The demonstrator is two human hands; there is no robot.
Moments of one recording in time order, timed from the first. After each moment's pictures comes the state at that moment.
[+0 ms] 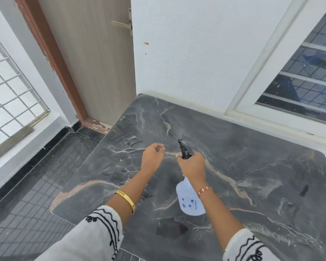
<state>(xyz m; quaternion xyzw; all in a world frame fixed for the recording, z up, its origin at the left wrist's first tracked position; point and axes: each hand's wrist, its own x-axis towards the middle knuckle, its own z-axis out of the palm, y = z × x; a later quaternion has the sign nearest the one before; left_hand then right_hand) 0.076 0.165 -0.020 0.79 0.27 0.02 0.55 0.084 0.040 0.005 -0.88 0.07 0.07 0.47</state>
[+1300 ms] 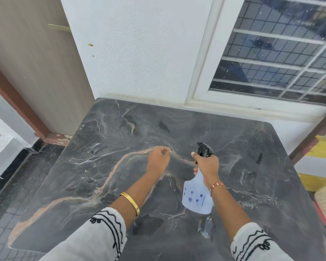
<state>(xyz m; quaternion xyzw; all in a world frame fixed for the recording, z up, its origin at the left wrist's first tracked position) 0.092 0.053 -0.014 0.82 0.16 -0.06 0.55 0.089 -0.097 -0.003 -0.73 0.30 0.02 0.61</state>
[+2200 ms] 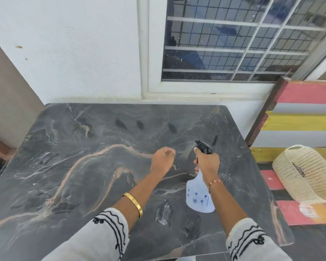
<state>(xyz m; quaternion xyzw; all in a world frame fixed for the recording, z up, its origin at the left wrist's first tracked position) 0.076 -0.102 -0.010 0.83 0.06 -0.13 0.54 0.057 -0.241 0.001 -0.70 0.38 -0.03 0.60</state>
